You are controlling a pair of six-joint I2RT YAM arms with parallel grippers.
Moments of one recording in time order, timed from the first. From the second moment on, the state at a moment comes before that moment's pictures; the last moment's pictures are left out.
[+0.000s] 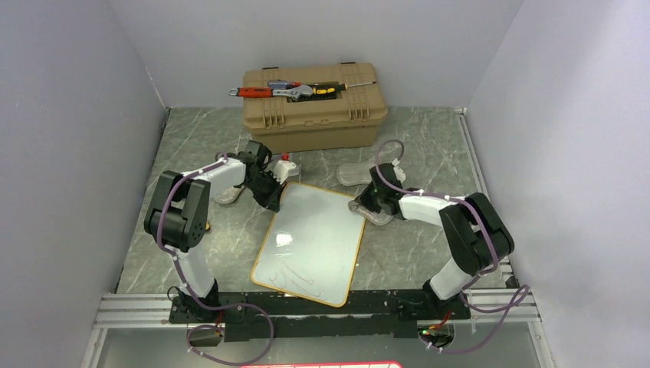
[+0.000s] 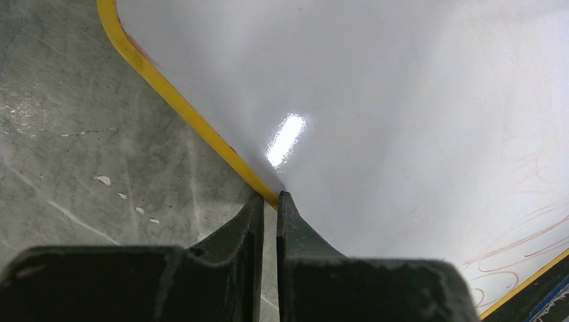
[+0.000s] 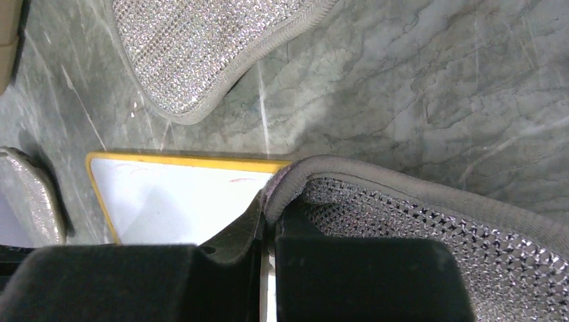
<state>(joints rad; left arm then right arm) -0.32 1.83 1.13 -0.59 0.46 0.48 0.44 1.61 0.71 0.03 0.07 1.04</state>
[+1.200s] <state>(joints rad) -0.31 1.81 1.10 -0.56 0.48 0.48 0.80 1.94 0.89 0.29 -0.47 1.01</state>
